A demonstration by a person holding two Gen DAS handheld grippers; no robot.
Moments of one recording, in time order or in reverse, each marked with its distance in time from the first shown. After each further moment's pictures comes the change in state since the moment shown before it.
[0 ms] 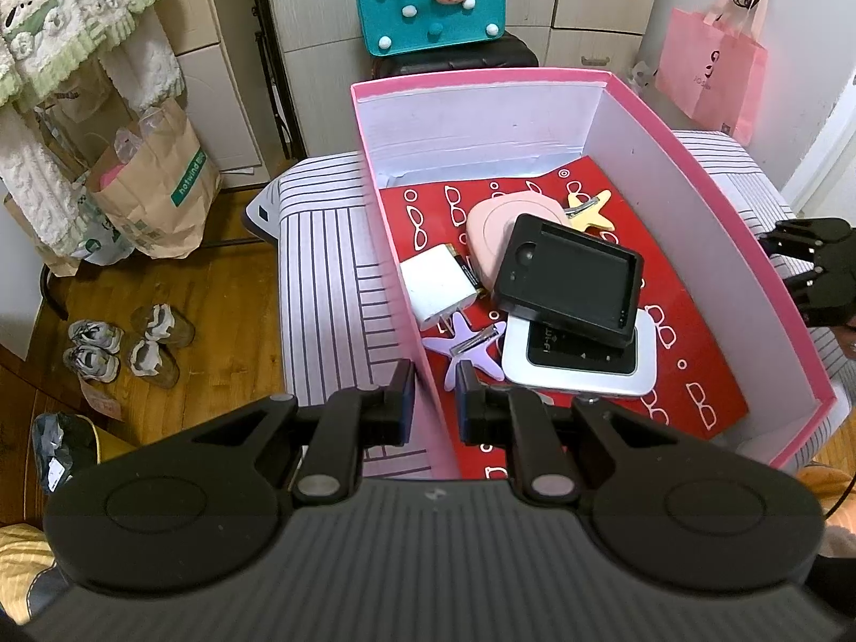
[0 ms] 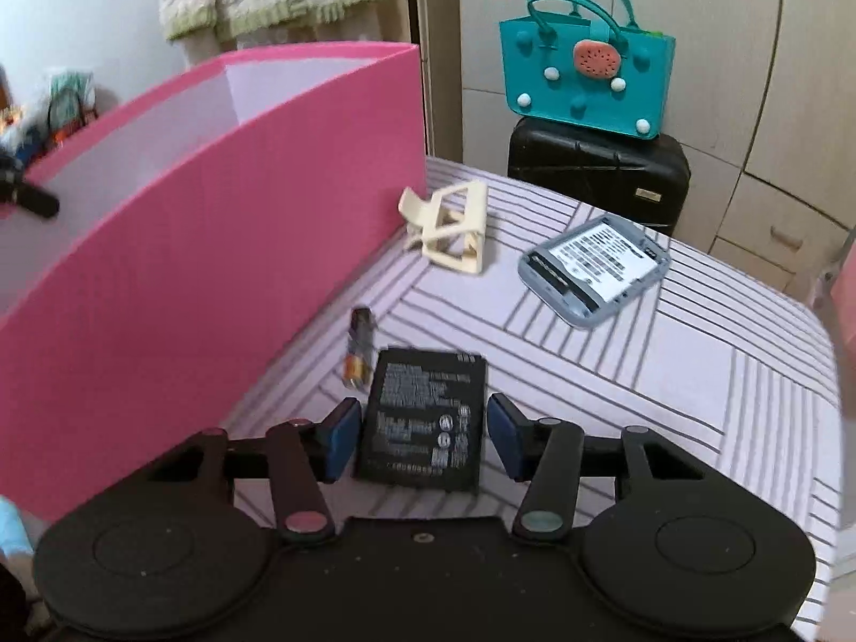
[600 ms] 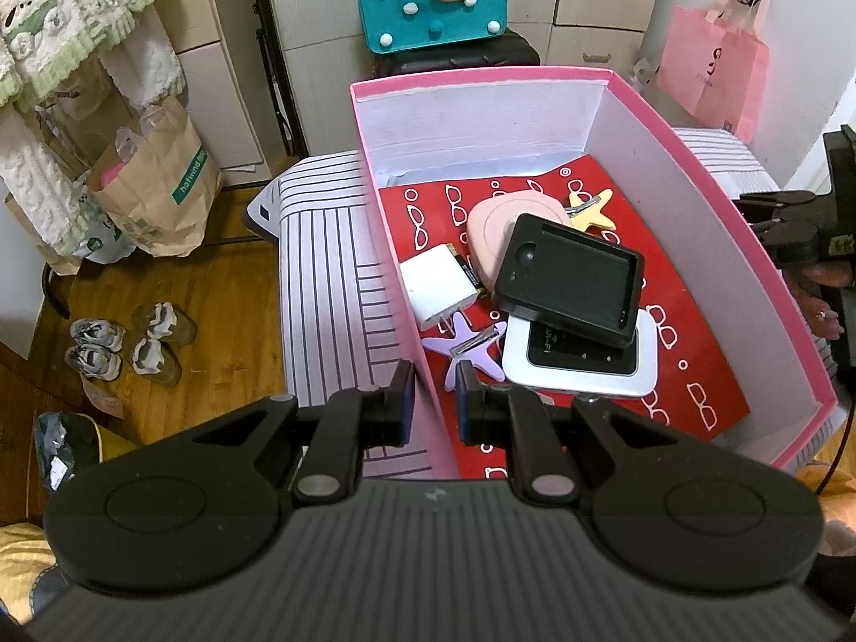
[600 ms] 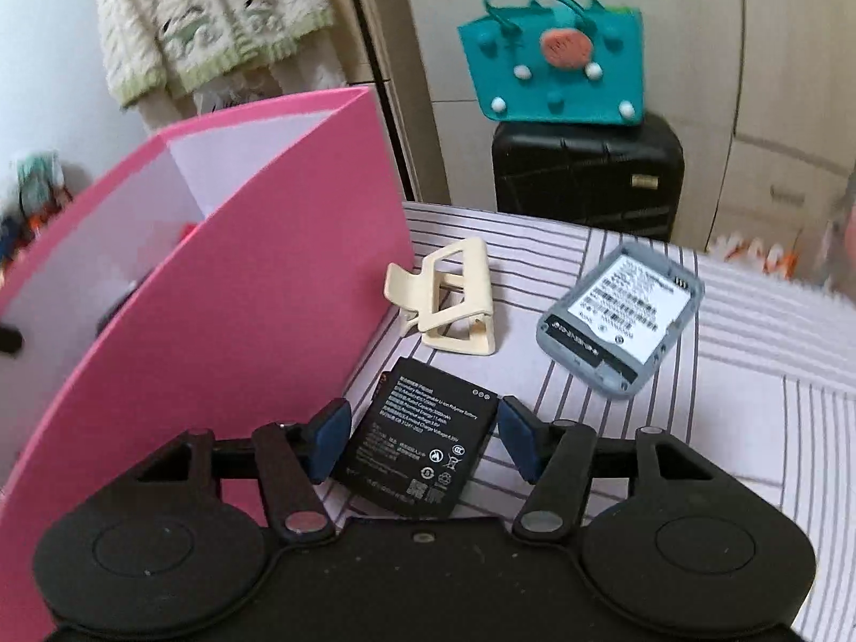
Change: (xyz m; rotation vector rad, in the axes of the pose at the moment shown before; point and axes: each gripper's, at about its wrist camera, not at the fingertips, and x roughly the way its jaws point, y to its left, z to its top) left arm 0.000 -0.001 0.002 0.005 0.009 0.008; right arm 0.036 -0.002 0.038 0.161 -0.046 0.024
